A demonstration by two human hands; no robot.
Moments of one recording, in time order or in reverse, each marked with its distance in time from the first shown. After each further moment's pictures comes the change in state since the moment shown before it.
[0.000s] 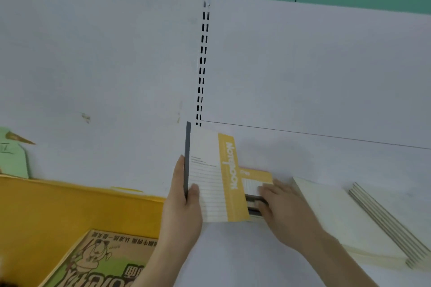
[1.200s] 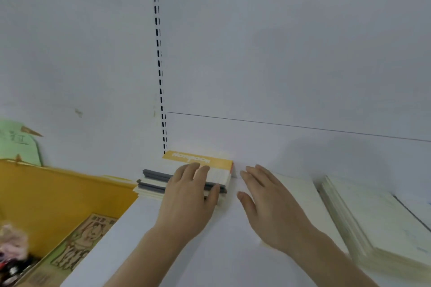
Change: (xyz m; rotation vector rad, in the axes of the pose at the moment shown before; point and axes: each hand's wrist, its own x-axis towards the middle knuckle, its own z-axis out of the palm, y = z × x) left_hand -0.021 0.006 0.128 1.059 -0.022 0.391; right_hand -0.041 0.092 -0.025 0.269 0.095 -0.195
